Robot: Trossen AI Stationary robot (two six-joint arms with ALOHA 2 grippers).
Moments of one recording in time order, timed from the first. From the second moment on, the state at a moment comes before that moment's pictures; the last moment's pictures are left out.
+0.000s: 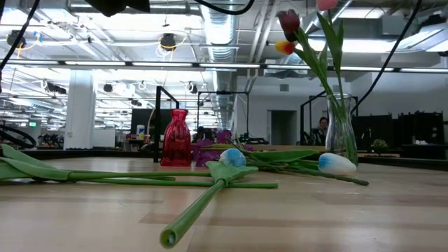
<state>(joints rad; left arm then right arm) -0.26 1.72 0.95 1.04 0.54 -0.46 0.73 2.13 2.07 -0.75 0.34 -1.53</state>
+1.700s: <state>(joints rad) -0.22 1.72 0.95 1.05 0.66 -0.44 0.73 2.13 2.07 -0.67 0.29 -1.42</state>
